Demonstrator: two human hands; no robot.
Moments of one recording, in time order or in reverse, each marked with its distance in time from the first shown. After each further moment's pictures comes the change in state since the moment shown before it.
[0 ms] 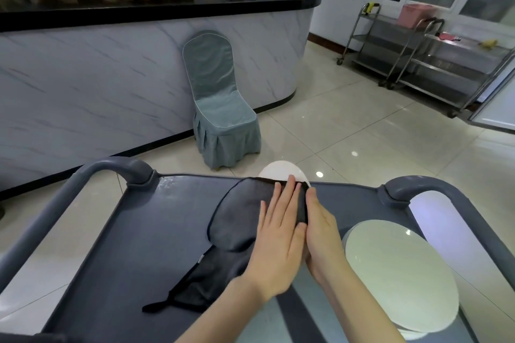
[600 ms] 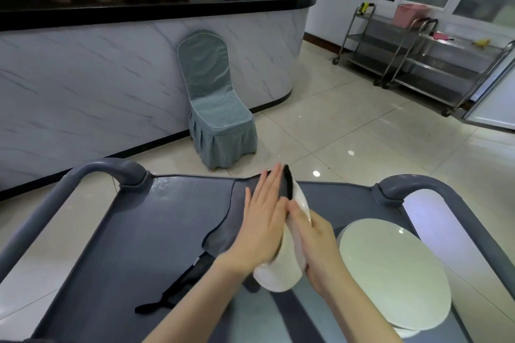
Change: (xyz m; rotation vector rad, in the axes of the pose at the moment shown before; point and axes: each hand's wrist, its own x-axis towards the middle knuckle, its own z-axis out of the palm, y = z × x) left_hand 0.030 -0.010 -0.019 -0.138 -0.032 -0.097; right_hand -0.002 0.007 -0.017 -0.168 -0.067 0.051
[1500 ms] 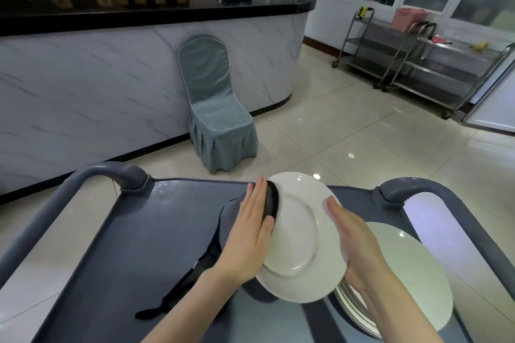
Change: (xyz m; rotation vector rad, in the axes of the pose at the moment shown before) left_hand -0.022 -0.022 -0.013 0.054 -0.031 0.000; right_hand 0.008 -0.012 -0.049 0.195 -0.004 0.081
